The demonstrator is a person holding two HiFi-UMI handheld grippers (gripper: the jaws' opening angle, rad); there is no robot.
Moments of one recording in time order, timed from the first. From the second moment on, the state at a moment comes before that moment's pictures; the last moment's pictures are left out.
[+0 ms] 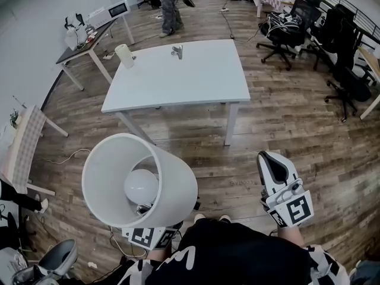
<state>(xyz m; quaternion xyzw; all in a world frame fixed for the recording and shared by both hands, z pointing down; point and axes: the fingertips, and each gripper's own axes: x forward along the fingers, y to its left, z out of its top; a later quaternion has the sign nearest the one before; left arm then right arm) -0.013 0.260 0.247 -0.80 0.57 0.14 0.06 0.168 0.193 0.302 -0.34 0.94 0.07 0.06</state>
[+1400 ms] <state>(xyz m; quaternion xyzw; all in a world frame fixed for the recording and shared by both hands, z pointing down) -0.052 0.140 0.283 -0.80 0.59 0.15 0.04 0.126 0.058 0.313 -0.35 0.93 0.08 0.02</state>
